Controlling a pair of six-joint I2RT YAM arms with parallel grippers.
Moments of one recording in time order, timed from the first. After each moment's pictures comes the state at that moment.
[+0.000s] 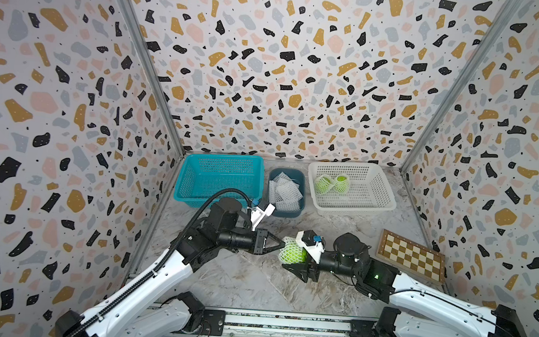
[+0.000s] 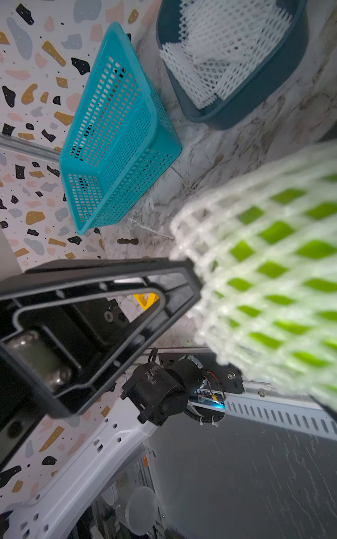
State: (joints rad) left arm -0.62 0.92 0.86 -0.46 0.78 -0.67; right arm 1.02 0.99 0.63 0.06 -0.32 -0.03
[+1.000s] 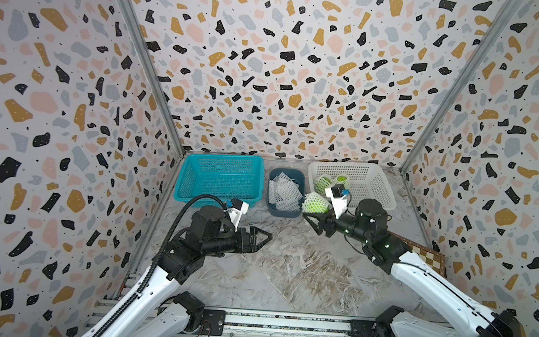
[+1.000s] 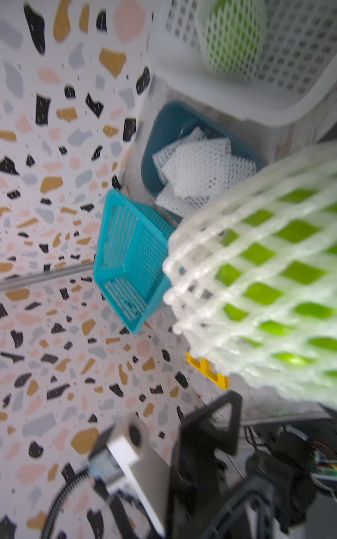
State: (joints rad) left arm -0.49 0.76 0.77 -0.56 0.53 -0.68; right arm 0.56 1.14 0.87 0.01 -0.38 0.17
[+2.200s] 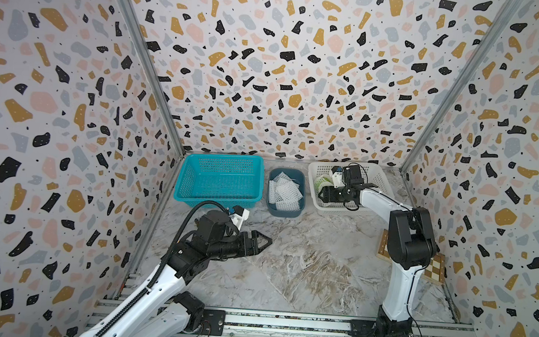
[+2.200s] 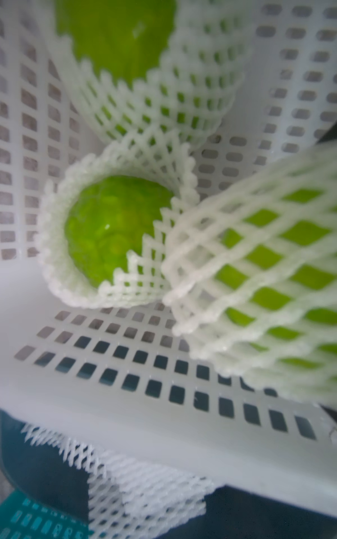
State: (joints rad) left arm -0.49 0.78 0.67 -0.51 0.53 -0.74; right arm 0.26 2.04 1.50 -0.38 -0.28 0.06
